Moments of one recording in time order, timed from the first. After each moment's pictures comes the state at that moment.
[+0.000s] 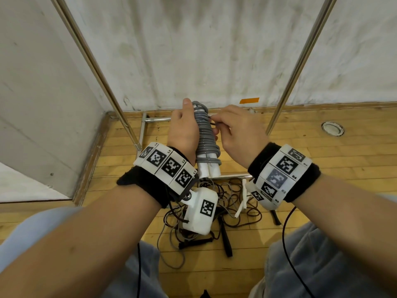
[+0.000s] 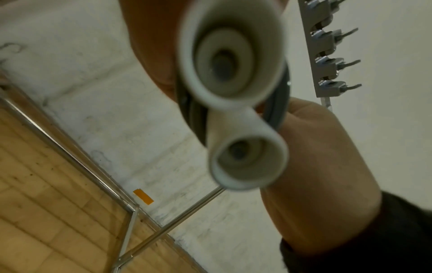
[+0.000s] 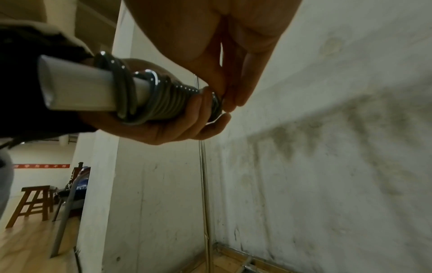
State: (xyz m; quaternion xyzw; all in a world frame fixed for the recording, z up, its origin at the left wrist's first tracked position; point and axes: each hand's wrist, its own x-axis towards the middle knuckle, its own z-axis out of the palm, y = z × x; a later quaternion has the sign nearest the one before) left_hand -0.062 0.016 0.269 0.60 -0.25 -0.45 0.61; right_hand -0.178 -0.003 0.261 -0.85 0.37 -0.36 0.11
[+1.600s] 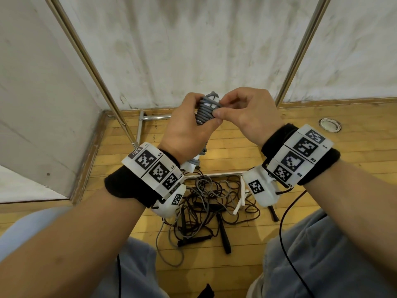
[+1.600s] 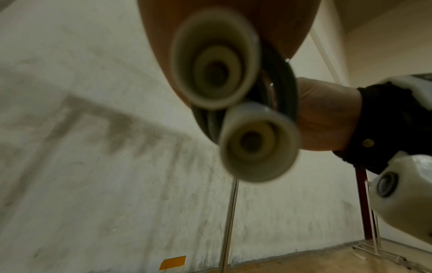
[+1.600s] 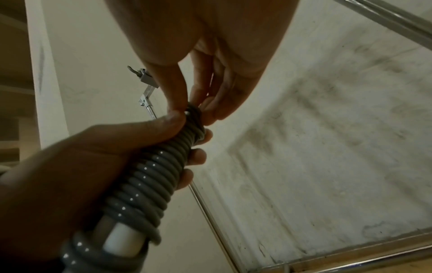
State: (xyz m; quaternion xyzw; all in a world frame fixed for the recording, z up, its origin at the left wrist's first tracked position) left_hand -0.052 0.025 0.266 0.59 -0.59 -0.27 0.48; right_hand -0.193 -0.021 0.287 -0.71 0.43 -0.41 0.38
